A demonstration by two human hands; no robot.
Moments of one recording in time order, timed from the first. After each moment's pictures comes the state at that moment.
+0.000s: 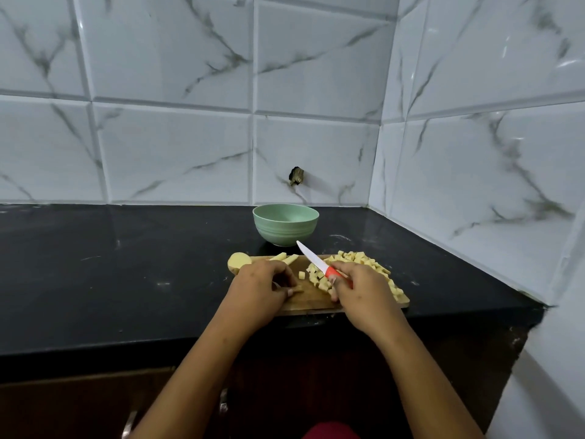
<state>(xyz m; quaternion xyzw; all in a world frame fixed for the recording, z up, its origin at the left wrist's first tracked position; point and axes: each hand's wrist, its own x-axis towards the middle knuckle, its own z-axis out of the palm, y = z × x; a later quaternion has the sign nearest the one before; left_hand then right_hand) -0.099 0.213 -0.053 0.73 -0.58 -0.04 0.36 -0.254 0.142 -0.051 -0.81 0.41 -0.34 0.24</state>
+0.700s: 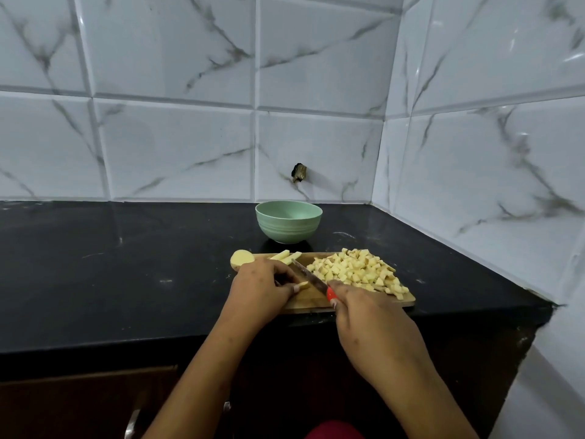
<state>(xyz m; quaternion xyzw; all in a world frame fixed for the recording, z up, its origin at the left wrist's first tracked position) -0.099 0.209 -0.053 0.76 -0.54 -0.03 0.36 -0.269 0.190 -0.051 -0.87 0.42 -0.27 0.04</state>
